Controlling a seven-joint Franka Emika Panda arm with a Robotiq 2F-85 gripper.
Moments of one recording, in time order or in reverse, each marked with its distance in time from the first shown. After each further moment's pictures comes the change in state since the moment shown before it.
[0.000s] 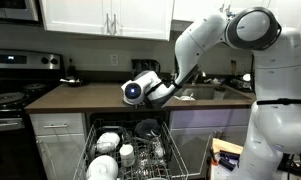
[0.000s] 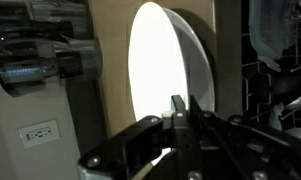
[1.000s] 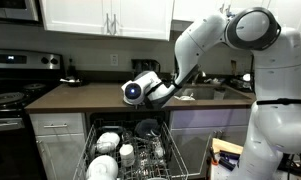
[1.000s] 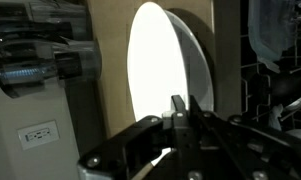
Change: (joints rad) arm -0.002 0.003 0.000 -0.001 0.000 0.001 0.001
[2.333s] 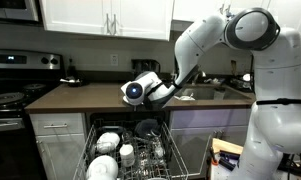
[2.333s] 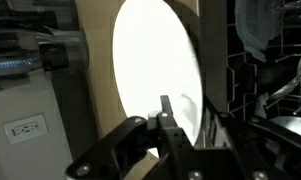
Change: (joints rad) arm -0.006 0.003 -0.001 -0.003 -0.002 0.072 0.001
